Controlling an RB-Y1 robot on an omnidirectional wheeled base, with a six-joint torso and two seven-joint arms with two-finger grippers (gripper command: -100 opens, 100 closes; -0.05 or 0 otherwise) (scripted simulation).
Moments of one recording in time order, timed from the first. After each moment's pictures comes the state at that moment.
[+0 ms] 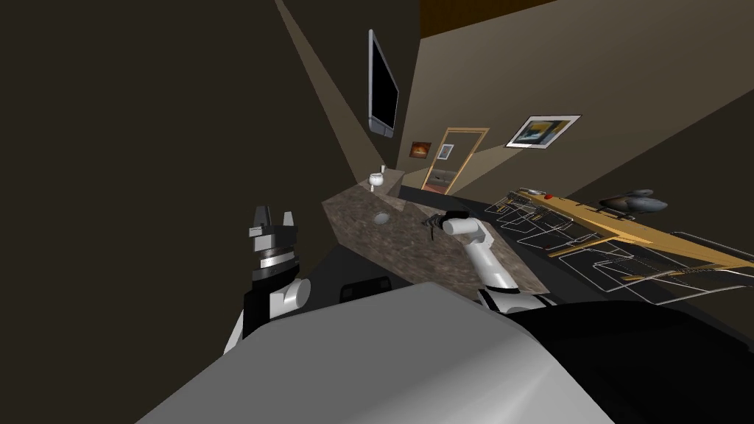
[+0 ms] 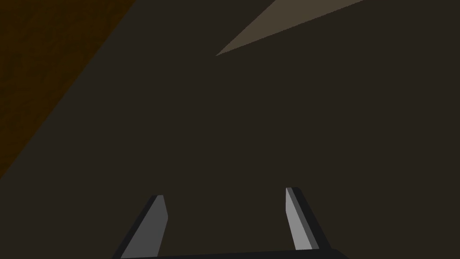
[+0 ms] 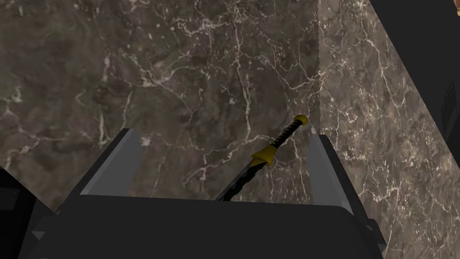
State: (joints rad) left arm 0.47 0.00 -0.04 -2.23 0.06 -0.47 -0.01; right arm 0.04 -0.72 -0.30 -1.82 -0.53 1.03 -1.15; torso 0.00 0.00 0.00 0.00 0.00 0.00
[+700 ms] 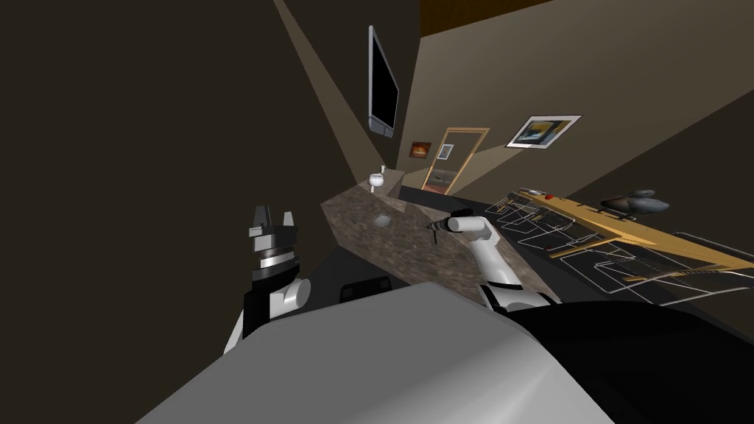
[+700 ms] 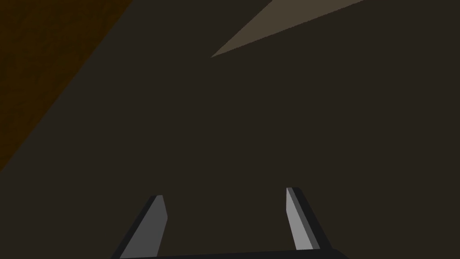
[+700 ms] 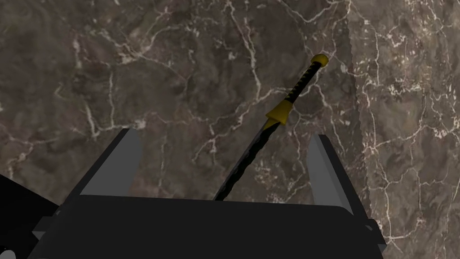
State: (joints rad) left arm 0.47 0.00 -0.04 -2.23 0.06 -0.47 -0.01; right arm 0.01 -0.75 -0.36 -1.73 -0.57 1.23 -1.31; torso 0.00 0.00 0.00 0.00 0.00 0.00
